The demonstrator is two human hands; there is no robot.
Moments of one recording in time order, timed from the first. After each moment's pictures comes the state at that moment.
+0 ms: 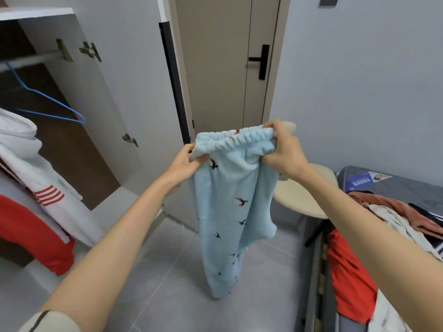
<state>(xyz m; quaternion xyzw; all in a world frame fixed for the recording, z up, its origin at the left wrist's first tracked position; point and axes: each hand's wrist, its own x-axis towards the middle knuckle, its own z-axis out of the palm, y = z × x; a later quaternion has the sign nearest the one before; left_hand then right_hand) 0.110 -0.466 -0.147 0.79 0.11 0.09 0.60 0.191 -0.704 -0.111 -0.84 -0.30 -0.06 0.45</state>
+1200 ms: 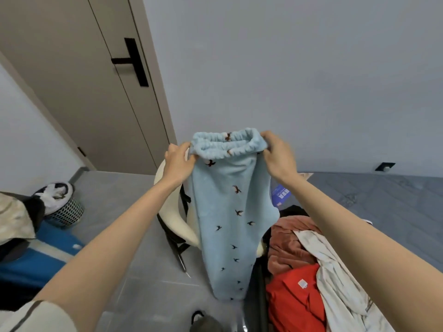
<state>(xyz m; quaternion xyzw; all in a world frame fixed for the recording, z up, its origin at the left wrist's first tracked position) 0.626 -0.711 -0.206 0.92 0.01 0.08 0.39 0.618 -0.955 -0.183 -0.91 -0.03 -0.14 0.38</state>
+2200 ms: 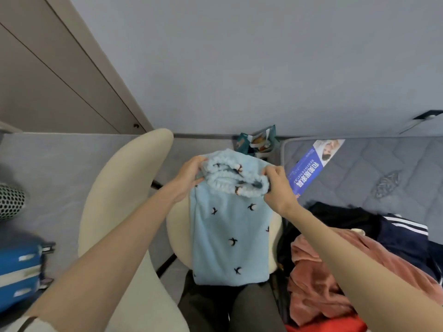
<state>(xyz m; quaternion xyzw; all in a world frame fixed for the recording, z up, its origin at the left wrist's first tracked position) 0.919 -0.751 -0.477 0.64 0.23 -0.32 0.66 0.844 -0.972 -0.467 -0.91 0.09 0.14 0.38</state>
